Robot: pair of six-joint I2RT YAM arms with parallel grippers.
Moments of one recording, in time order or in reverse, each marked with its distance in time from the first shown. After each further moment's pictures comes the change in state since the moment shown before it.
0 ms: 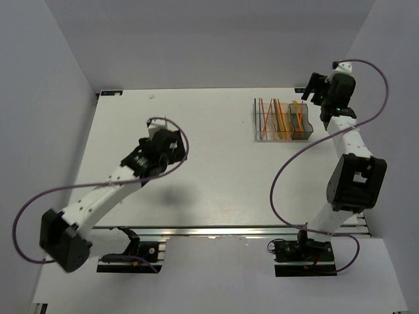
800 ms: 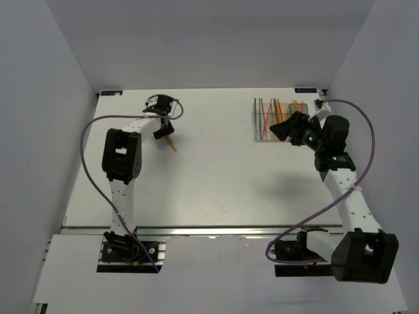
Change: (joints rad) left arm 0.426 1.068 0.716 0.026 0.185 -0.020; right arm 0.109 -0.658 -0.565 -0.049 -0.518 0.387
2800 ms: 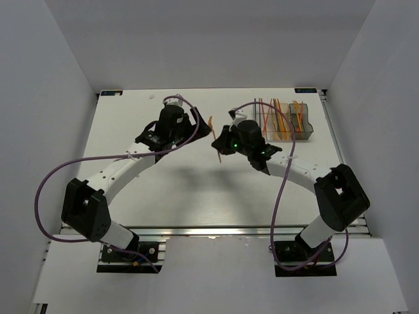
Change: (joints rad) left arm -0.301 -0.709 -0.484 0.298 0.360 -0.154; right arm 0.702 0.482 0.122 0.262 0.414 0.003
